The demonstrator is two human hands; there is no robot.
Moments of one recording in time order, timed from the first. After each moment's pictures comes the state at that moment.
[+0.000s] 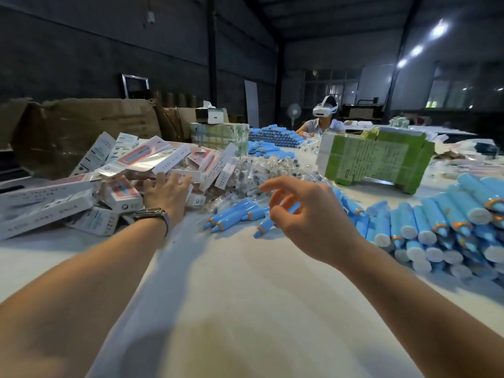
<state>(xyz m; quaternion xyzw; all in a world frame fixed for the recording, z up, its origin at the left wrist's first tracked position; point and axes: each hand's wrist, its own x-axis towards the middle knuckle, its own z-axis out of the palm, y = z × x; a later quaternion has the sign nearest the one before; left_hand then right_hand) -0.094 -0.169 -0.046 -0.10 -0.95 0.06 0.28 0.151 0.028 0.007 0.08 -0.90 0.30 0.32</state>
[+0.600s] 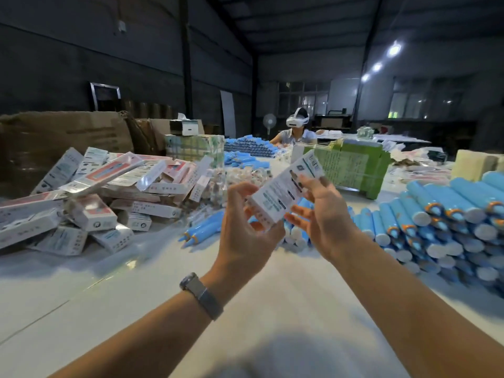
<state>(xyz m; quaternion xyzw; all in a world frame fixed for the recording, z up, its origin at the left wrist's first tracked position) 0.097 -0.047 -0.035 -0.42 -0.57 -0.68 0.18 0.146 0.079 0.015 -0.09 -0.56 0.77 0.29</state>
